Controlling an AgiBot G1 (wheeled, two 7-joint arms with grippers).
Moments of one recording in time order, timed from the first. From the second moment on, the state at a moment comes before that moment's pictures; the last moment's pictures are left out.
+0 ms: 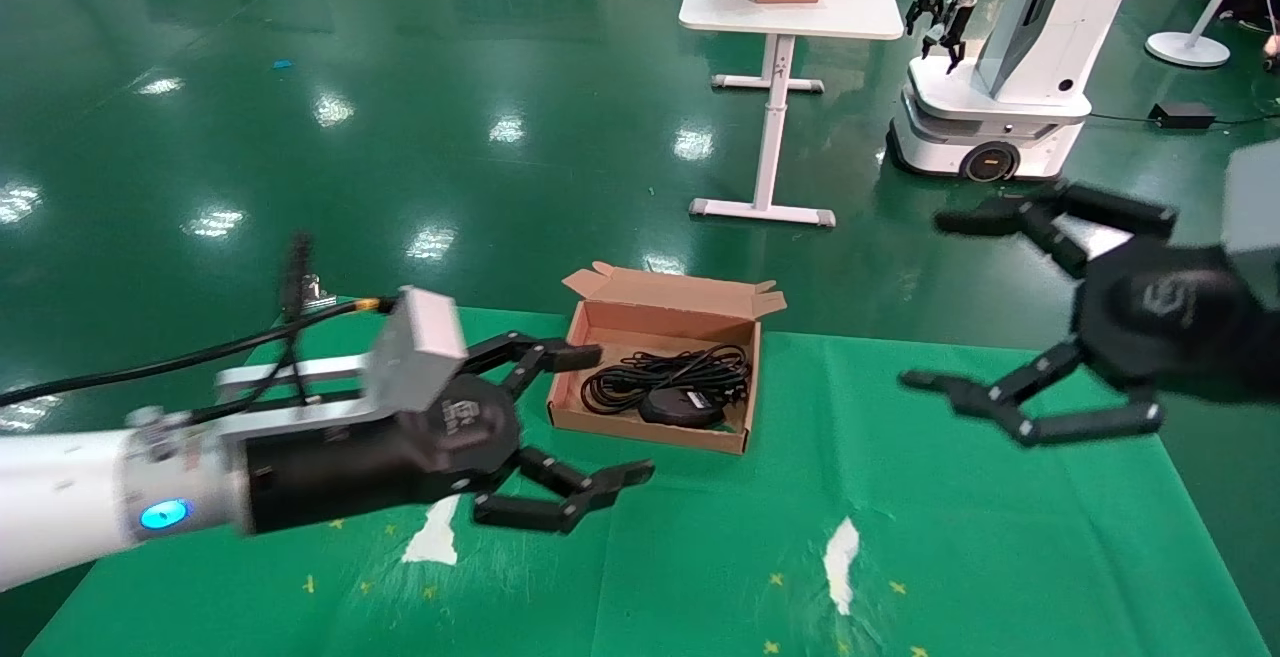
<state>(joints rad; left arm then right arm) -1.30 0.86 0.57 -1.05 0.98 1.20 -0.09 1.50 -0.60 -0.39 0.92 -1.01 -1.53 -0.07</state>
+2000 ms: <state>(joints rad) -1.07 0.61 0.28 -1.28 0.73 1.50 -0.19 1.07 -0.61 -0.28 1.29 -0.73 -1.50 0.19</state>
